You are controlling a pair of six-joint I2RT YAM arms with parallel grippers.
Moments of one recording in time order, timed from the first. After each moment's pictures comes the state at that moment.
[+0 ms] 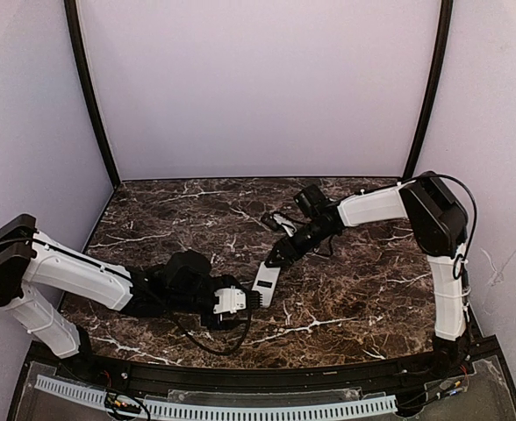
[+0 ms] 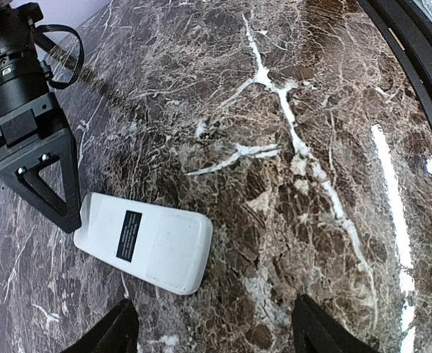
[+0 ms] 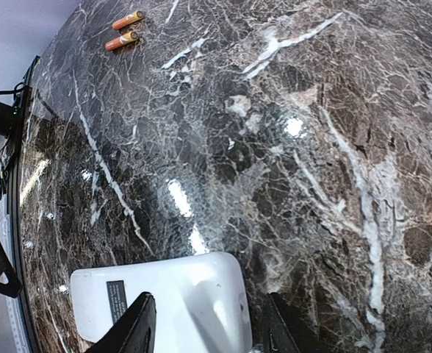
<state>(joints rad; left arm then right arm) -1.07 1.51 0.61 0.23 0.08 0.63 0.65 2.15 1.43 -0.33 -0.72 -0.11</state>
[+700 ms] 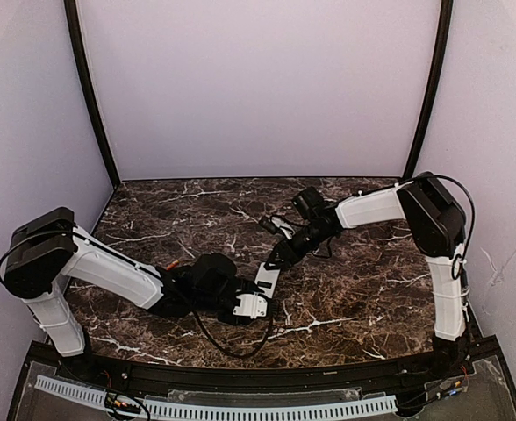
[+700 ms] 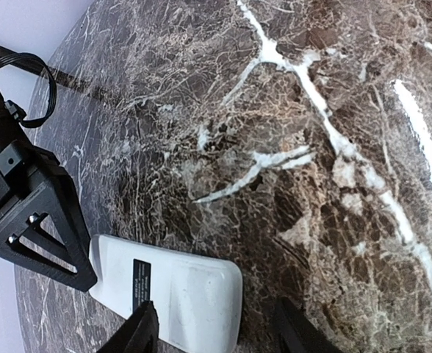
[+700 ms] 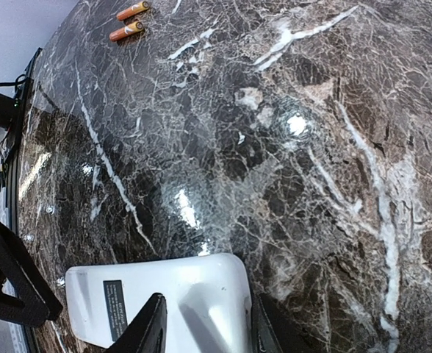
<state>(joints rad) -1.09 1.73 0.75 0.29 0.02 0.83 0.66 2.16 1.43 -0.34 -0.73 -0.13</state>
